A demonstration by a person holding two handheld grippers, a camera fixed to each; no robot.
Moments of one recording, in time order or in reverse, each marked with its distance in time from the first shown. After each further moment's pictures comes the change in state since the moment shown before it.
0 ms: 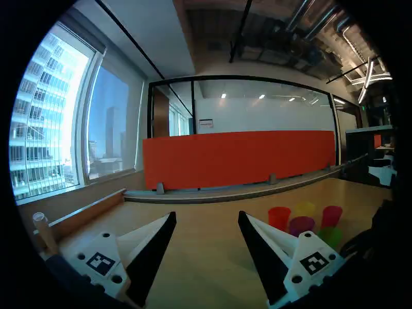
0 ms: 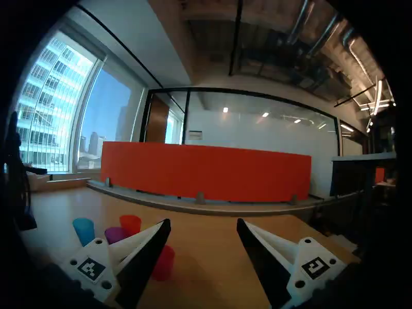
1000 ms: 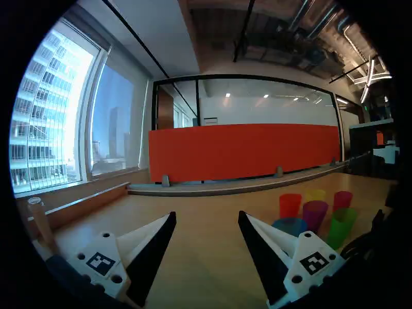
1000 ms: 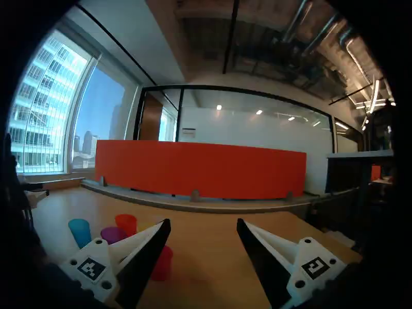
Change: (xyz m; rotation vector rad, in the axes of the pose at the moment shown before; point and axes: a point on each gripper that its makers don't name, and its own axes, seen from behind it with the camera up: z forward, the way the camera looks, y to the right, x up) left arm -0.054 -0.019 0.007 0.019 0.005 -0.009; right arm -0.008 -0.001 0.006 -0.049 -0.024 0.003
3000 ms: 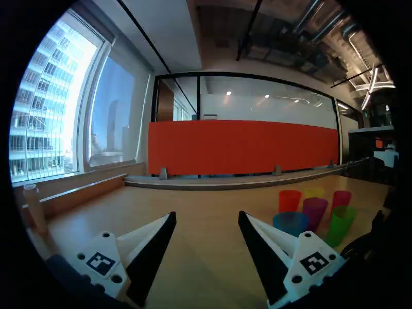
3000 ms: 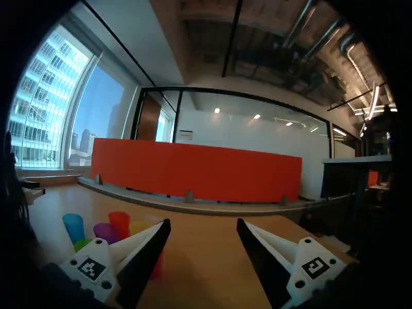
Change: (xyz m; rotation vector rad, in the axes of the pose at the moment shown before) left arm -0.020 -0.005 0.000 -0.014 -0.019 -0.048; right arm -0.003 0.016 -0.002 -0.025 0.024 -0.033
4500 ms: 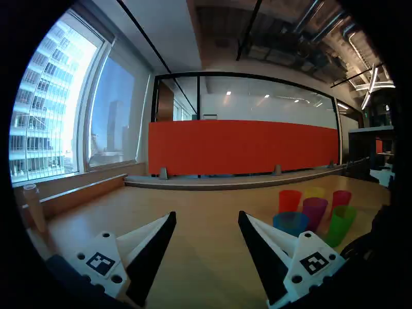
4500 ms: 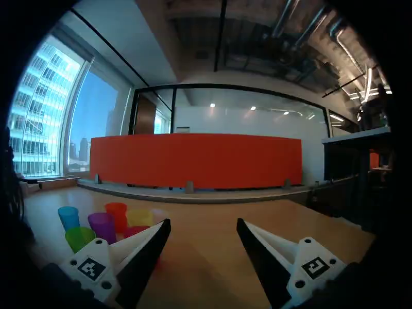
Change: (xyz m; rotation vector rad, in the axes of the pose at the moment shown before) left arm 0.000 0.000 0.000 0.000 0.000 0.000; right arm -0.060 -0.001 0.008 -0.001 -0.017 0.086
